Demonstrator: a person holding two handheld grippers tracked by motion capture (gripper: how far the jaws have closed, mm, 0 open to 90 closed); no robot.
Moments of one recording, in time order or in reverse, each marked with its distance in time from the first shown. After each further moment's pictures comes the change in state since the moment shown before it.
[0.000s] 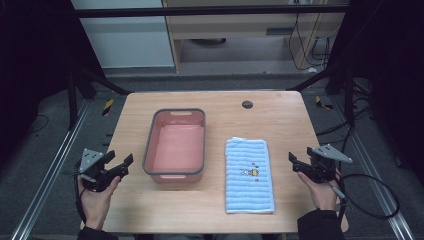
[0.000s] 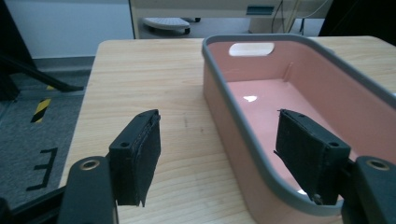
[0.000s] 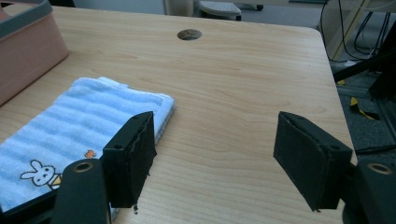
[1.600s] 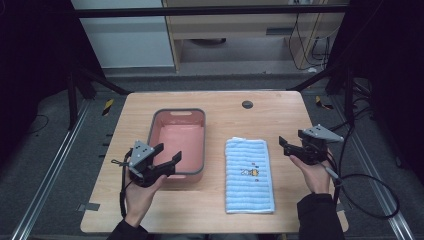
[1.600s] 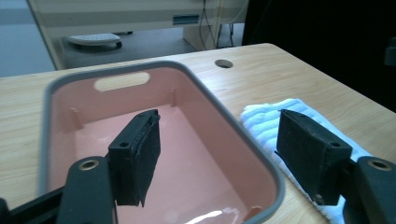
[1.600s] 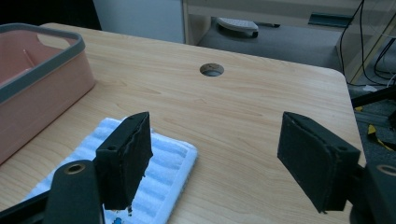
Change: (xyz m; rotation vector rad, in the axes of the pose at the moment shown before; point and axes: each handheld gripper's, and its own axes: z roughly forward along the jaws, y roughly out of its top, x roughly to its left) left arm -0.119 0.030 0.028 -0.018 -0.238 0.082; right arm 0.016 0.053 0.016 -0.028 0.060 -0.053
